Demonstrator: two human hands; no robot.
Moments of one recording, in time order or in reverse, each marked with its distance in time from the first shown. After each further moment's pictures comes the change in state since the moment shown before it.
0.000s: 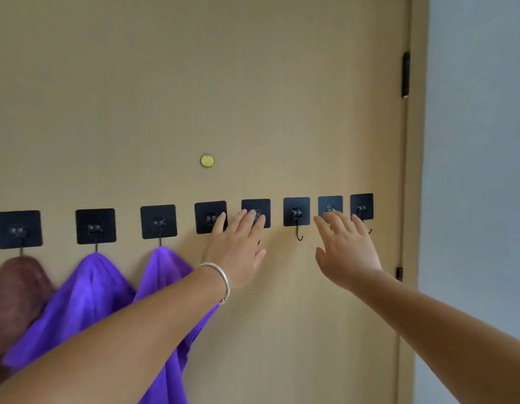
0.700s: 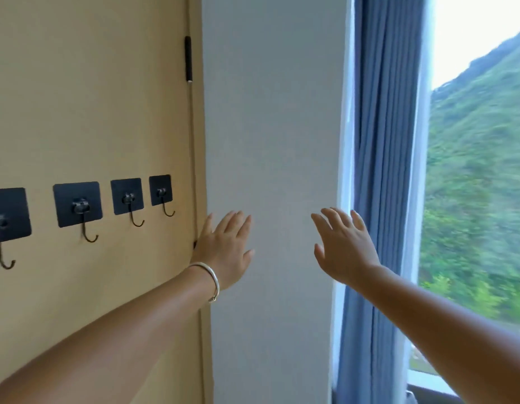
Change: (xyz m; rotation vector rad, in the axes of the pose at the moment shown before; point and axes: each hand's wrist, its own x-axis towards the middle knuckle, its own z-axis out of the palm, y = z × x) left_hand 0.055 0.242 -0.007 -0.646 0.205 0.638; right_hand -0.186 0.117 -0.155 -0.652 -0.249 0.595
